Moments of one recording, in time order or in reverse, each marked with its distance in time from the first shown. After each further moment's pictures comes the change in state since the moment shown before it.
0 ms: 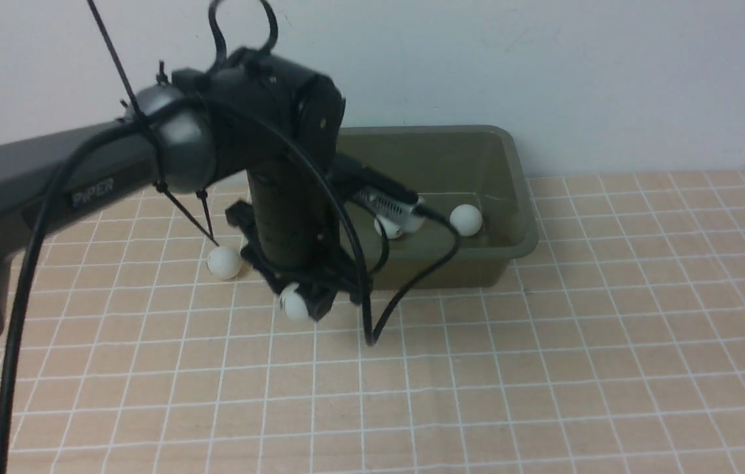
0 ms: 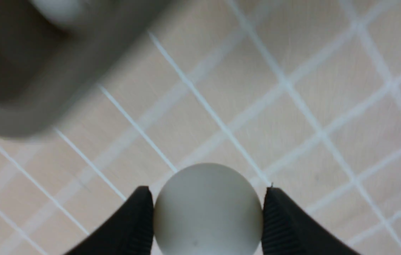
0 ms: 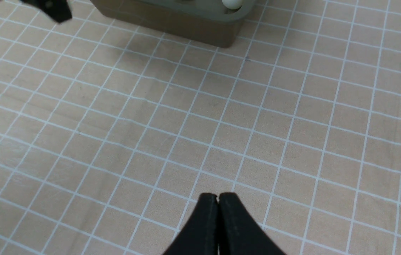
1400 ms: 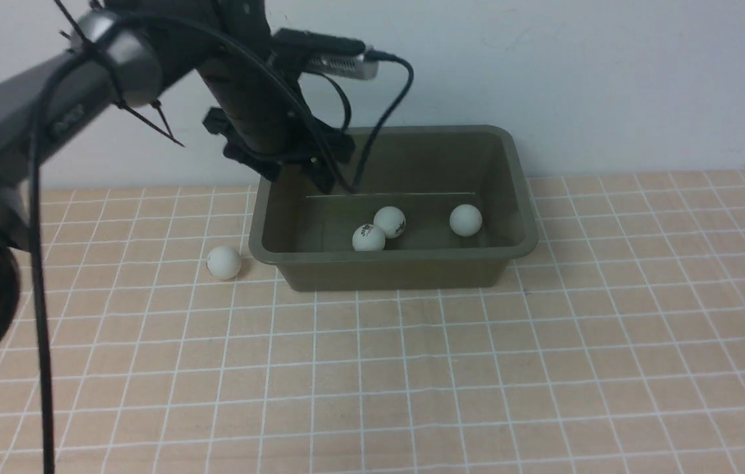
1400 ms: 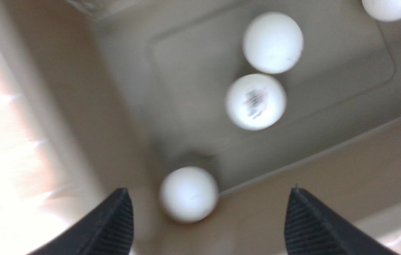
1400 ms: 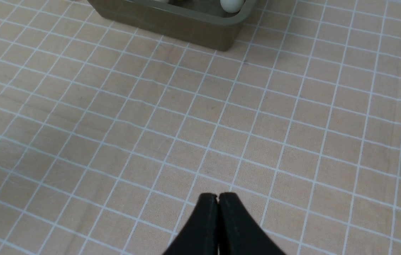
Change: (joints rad) right arm 0.000 0.000 0.000 -0.003 -0.007 -0.010; left arm 0.221 0.122 -0.315 -0.167 -0.074 -0.015
